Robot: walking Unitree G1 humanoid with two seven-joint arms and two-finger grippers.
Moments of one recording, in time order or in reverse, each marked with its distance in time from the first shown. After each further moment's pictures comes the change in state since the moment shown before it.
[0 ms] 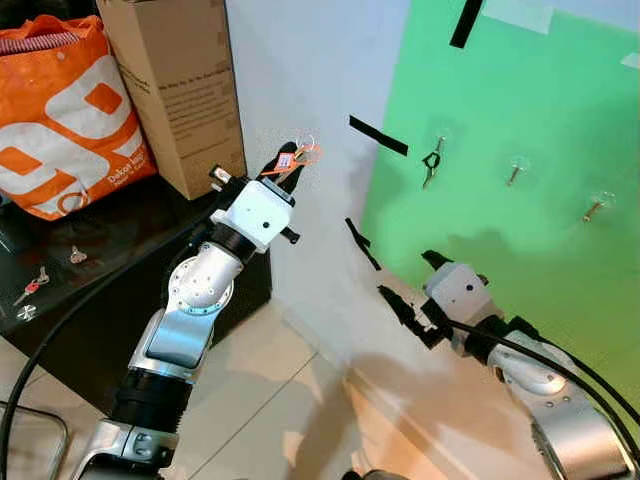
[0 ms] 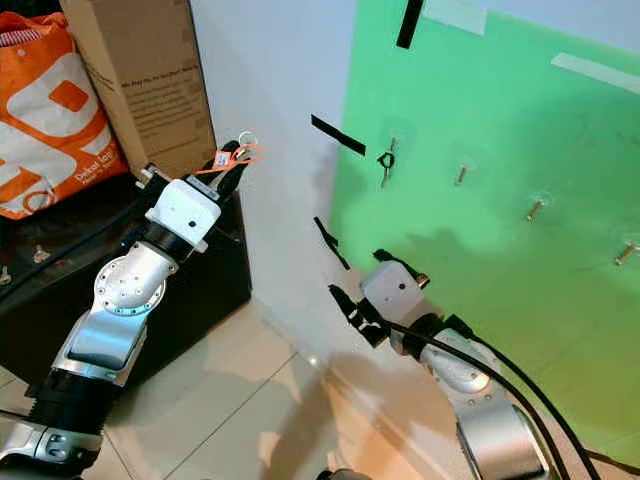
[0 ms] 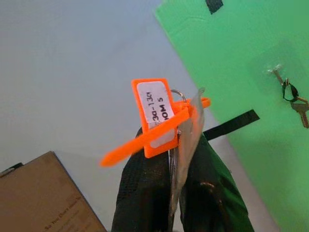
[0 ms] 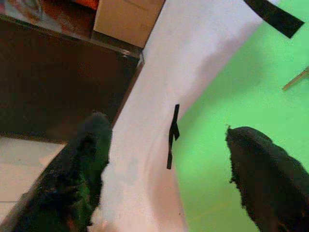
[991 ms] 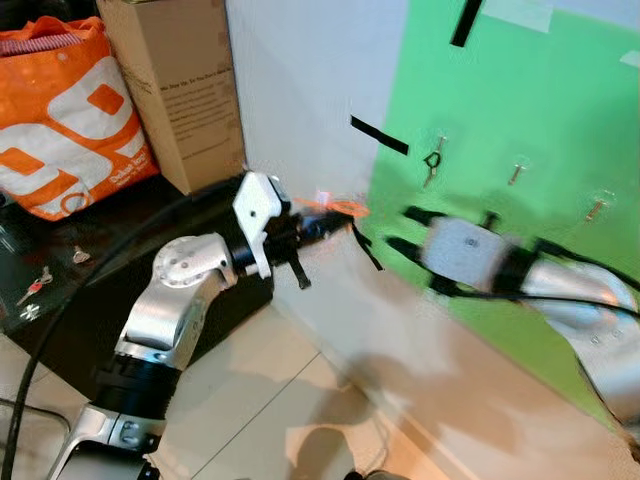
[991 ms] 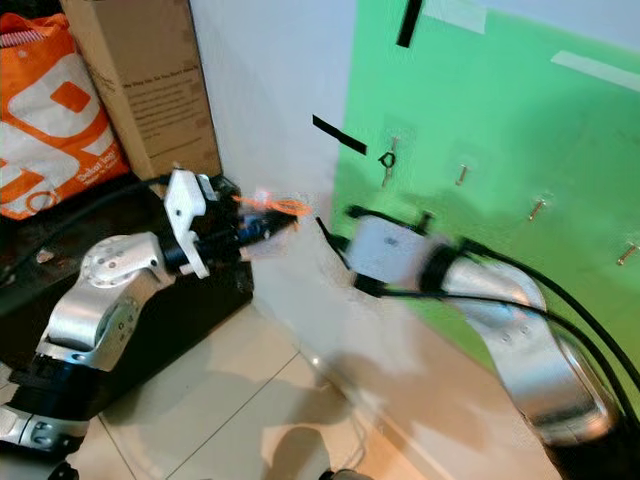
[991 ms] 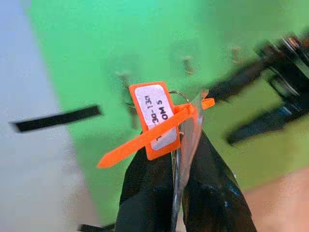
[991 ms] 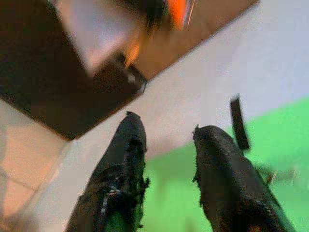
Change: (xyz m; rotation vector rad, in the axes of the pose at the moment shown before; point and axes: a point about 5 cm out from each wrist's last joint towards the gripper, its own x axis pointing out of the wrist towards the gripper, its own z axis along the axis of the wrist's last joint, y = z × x) left arm -0.001 -0.006 0.001 -0.554 0.025 -0.568; right arm -0.007 -0.043 0.064 -0.448 -0.065 0.164
